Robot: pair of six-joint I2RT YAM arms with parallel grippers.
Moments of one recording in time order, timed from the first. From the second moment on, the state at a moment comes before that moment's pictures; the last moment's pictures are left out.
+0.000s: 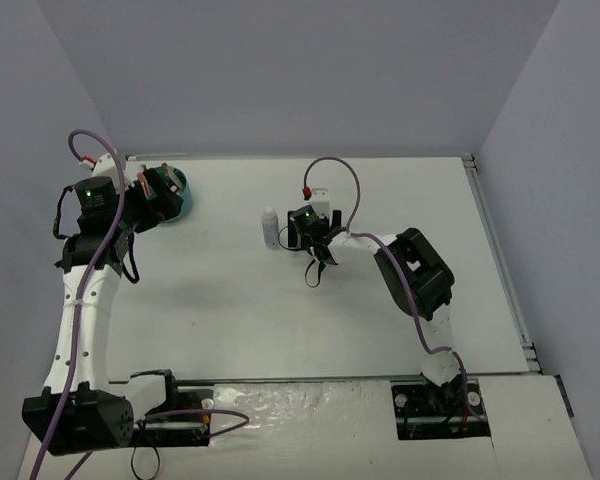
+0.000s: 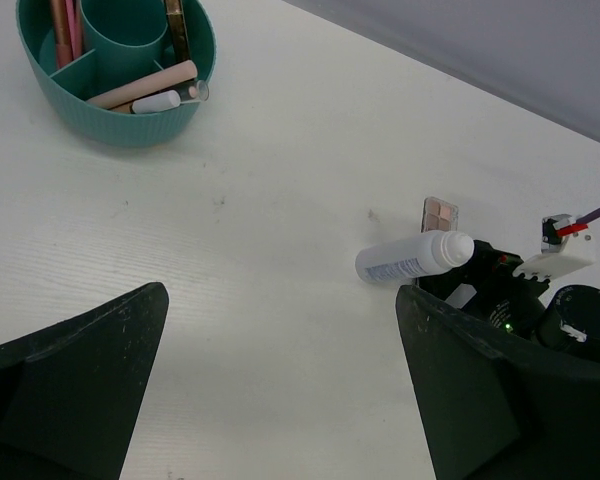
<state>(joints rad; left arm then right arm) 0.12 1.12 1.20 -0.54 0.22 -0.38 0.66 2.10 1.29 0.04 0.49 0.46</state>
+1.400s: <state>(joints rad) -0.17 1.14 1.20 -0.51 0.35 -0.48 0.59 1.79 0.95 0.08 0.16 0.13</state>
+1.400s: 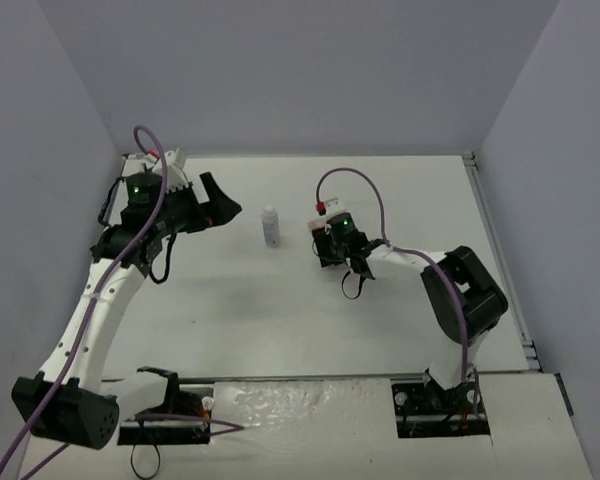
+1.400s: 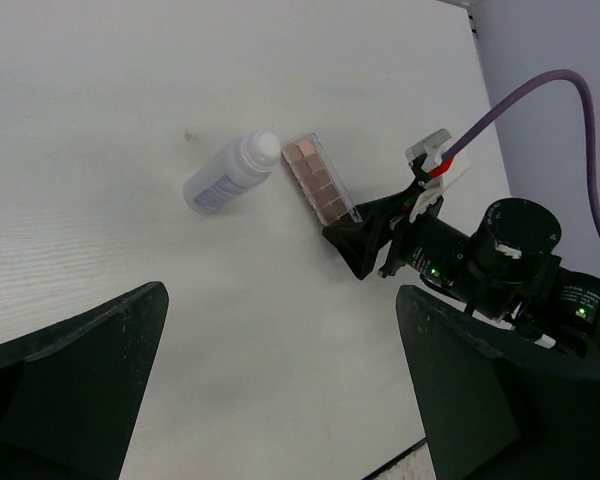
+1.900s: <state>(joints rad) -0.38 1.31 1.25 -0.43 0.35 -0.57 0.72 1.29 0.78 0.30 -0.10 0.08</state>
